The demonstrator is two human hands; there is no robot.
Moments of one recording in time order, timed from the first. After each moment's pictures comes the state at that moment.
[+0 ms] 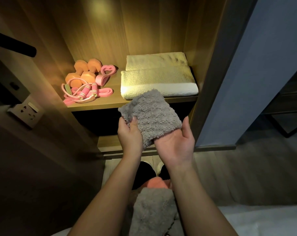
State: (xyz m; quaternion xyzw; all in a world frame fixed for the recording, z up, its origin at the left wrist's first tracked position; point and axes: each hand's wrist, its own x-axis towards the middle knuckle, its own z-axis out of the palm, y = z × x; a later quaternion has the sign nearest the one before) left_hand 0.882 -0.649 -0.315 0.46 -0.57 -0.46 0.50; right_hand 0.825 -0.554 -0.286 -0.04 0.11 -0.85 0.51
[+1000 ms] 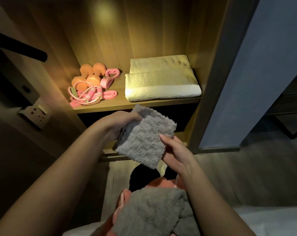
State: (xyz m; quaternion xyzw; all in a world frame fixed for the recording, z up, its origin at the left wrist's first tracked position) left_hand 0.929 -0.689 -0.211 0.45 -0.67 -0.60 0.01; right_hand 0.817 -0.554 -0.327 -0.02 0.35 -0.74 0.57
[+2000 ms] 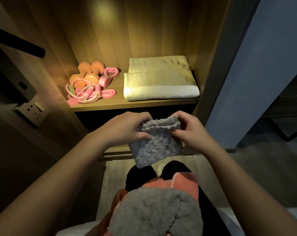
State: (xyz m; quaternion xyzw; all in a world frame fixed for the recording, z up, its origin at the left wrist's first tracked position) left_hand 0.932 -0.679 -0.220 0.17 -0.96 -0.20 0.00; right_hand 0.751 -0.534 -0.281 -0.50 0.63 -0.53 0.26
